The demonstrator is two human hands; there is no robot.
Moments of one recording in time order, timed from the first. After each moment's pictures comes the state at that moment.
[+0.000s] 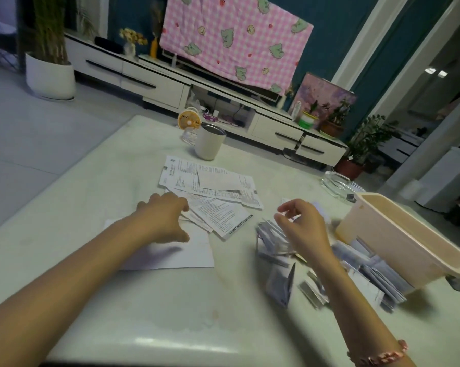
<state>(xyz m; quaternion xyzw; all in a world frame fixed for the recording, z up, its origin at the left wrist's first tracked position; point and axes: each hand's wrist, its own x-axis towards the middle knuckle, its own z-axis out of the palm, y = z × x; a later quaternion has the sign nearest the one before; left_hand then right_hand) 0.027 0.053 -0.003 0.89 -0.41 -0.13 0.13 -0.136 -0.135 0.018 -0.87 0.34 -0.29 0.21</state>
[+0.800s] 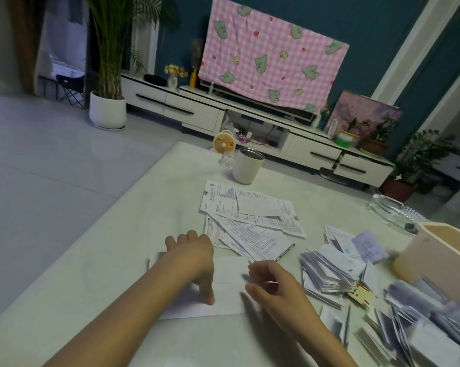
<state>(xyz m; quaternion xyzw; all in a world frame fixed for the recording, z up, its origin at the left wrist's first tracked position) 0.023 0.062 -0.003 0.92 -0.33 -0.22 0.02 -0.106 -0.060 -0.045 -0.87 0.22 -0.14 0.41</state>
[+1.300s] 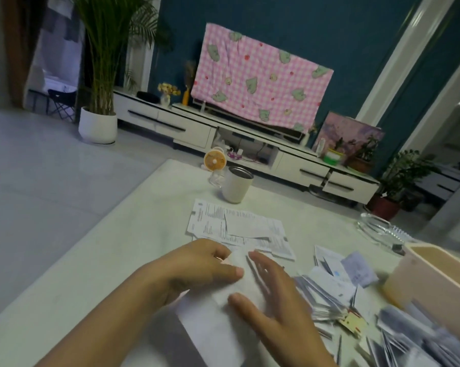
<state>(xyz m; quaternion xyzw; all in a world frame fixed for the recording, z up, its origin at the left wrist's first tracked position) 0.027 0.067 0.022 0.71 -0.33 -0.37 0.50 -0.109 -0.051 -0.009 -0.91 0.14 -0.21 0.33</state>
